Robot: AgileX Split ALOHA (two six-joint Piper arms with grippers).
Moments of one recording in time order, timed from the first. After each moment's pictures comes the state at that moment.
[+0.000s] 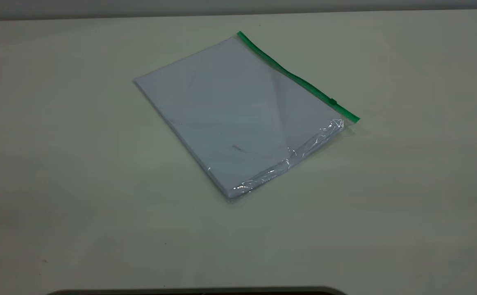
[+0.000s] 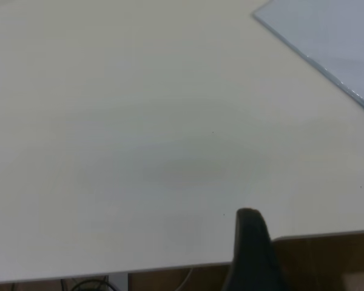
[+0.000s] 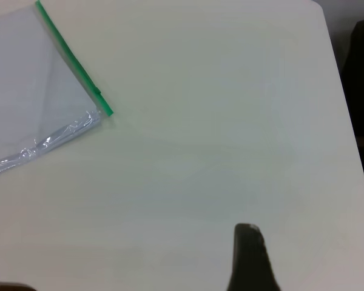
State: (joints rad) left arm 0.00 -0.02 -0.49 -0.07 1.14 0.06; right arm 0.02 -0.02 -0.48 0.01 1.13 -0.05
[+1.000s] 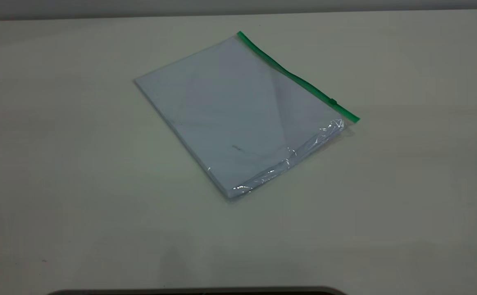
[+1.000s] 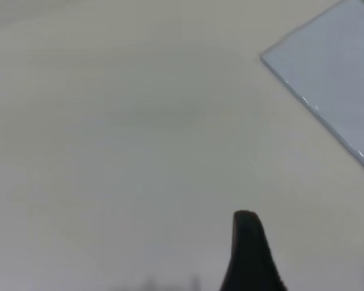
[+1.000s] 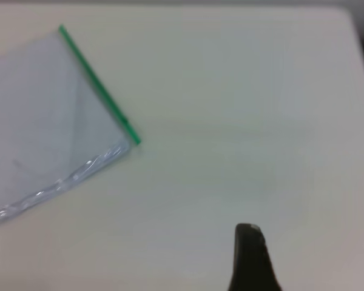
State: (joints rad) left arm 0.00 0.66 -0.71 -0.06 0.78 0.05; right arm 0.02 0.32 -0.54 0.08 0.92 -0.03
